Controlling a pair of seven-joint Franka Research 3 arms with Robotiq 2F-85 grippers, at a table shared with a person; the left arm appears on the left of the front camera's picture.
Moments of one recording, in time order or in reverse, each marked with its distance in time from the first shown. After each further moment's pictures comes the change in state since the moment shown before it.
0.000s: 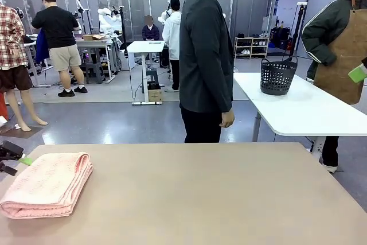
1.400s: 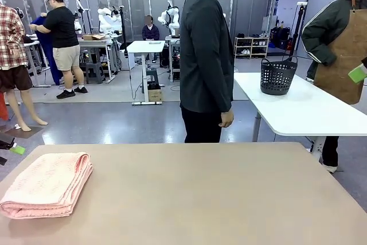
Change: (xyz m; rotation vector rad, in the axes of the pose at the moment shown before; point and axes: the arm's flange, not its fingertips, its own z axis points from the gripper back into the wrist) left arm -0.003 -0.027 0.039 0.028 -0.056 -0.069; right arm 0.000 0.000 0.000 0.000 0.000 0.000
